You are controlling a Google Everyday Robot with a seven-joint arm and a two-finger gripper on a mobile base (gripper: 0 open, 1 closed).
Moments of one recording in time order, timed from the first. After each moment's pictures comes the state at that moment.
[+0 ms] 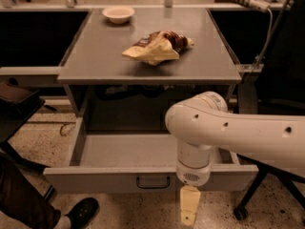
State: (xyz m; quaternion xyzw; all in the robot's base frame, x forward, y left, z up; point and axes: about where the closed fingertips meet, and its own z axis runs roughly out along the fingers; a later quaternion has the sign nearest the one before) arm 0.363 -0.111 0.660 0.60 -0.79 -0.04 0.10
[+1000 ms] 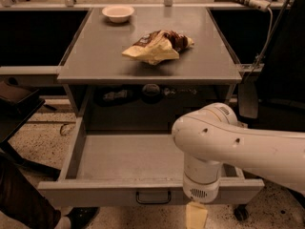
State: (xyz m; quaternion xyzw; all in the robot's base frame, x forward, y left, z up) arm 0.323 -0.126 0.658 0.57 -0.81 -0.05 0.12
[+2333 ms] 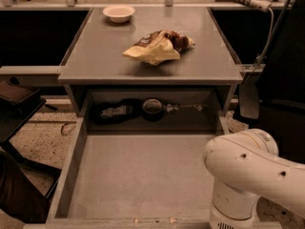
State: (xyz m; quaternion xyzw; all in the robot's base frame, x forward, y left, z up) arm 0.230 -0.168 0.664 0.49 -0.85 -0.09 0.19
